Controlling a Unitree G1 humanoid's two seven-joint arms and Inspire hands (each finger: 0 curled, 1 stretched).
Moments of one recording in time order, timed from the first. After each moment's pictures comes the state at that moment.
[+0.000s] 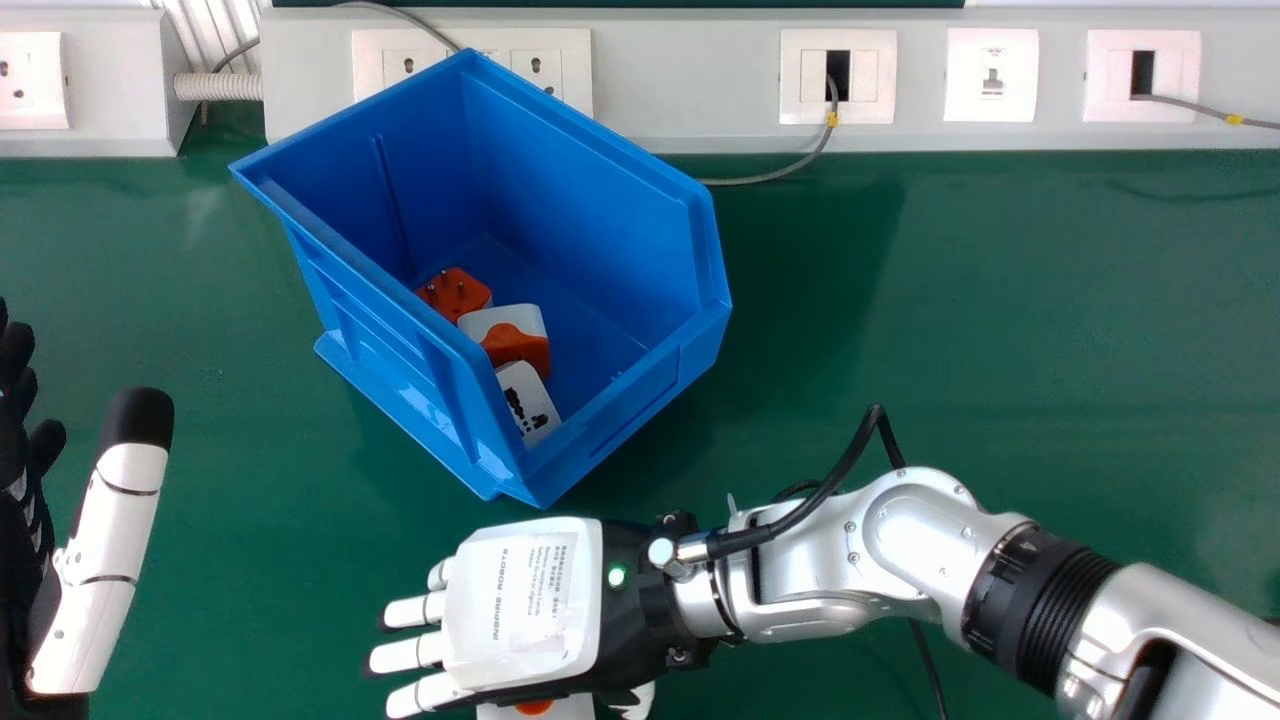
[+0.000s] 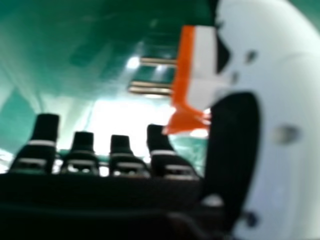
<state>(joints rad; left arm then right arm) 0.60 0.01 0.32 -0.68 0.07 -0.10 -0.01 -0.89 -0.28 1.07 0.67 -1.18 -0.70 -0.13</state>
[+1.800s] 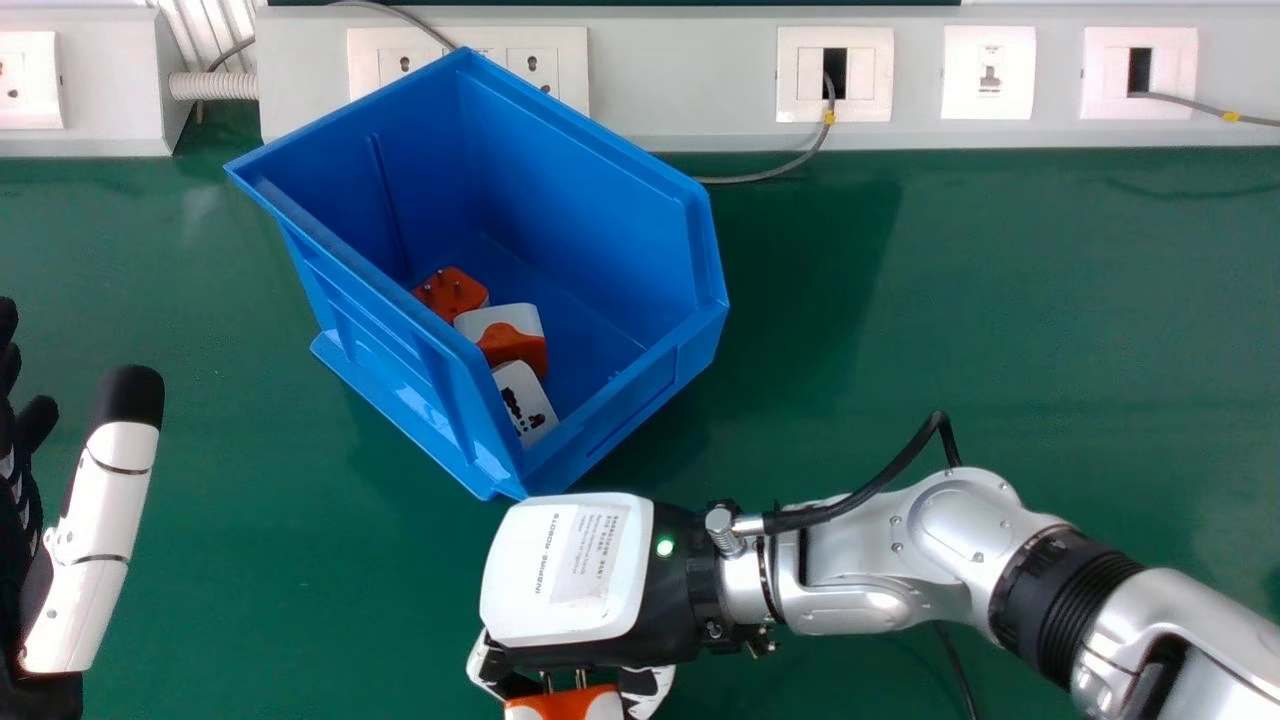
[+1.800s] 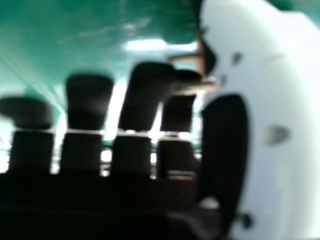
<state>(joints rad) 0.57 0.01 0.33 -0.67 0.08 -0.10 0.01 -0.88 -0.28 1.04 0.83 -1.09 -0.79 -0.27</state>
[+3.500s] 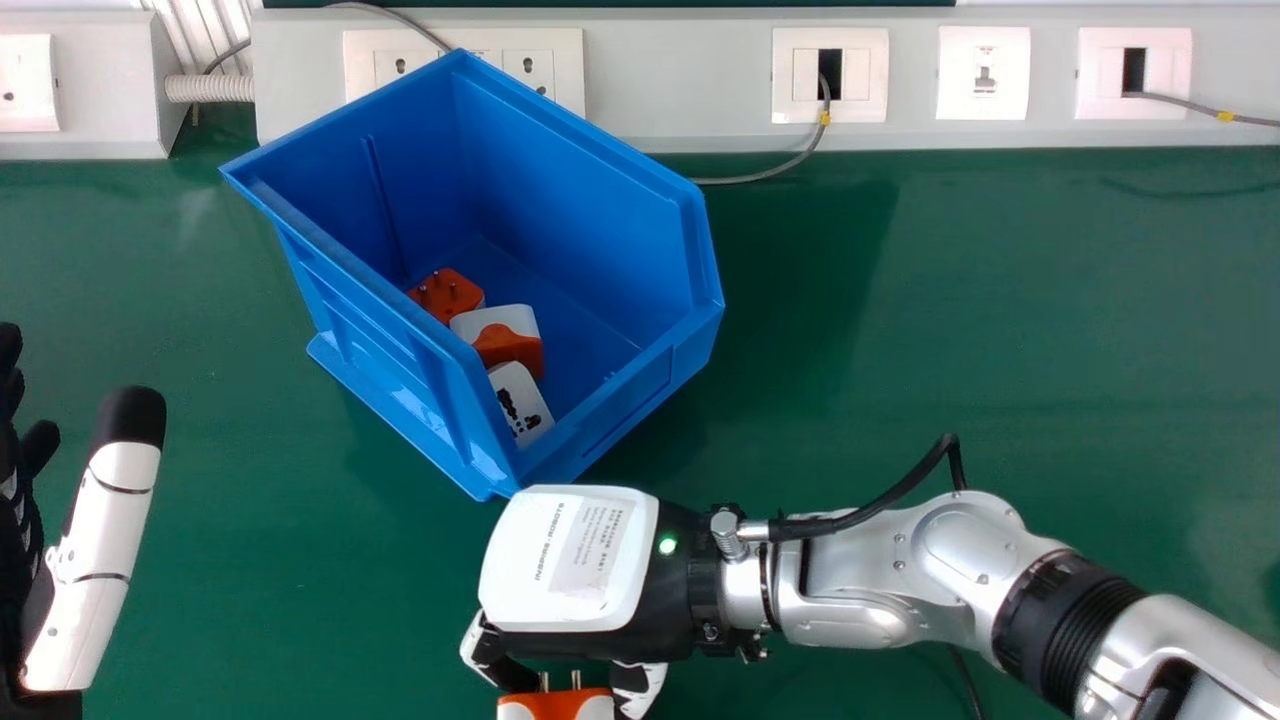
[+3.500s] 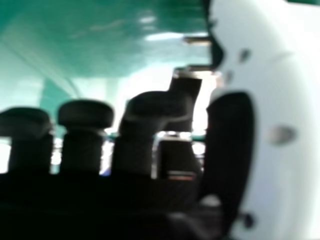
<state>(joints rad) 0.59 0.01 0.33 -0.67 0.08 -0.09 0.00 -0.83 -0.27 0.99 0.80 -1.07 -0.73 -0.26</state>
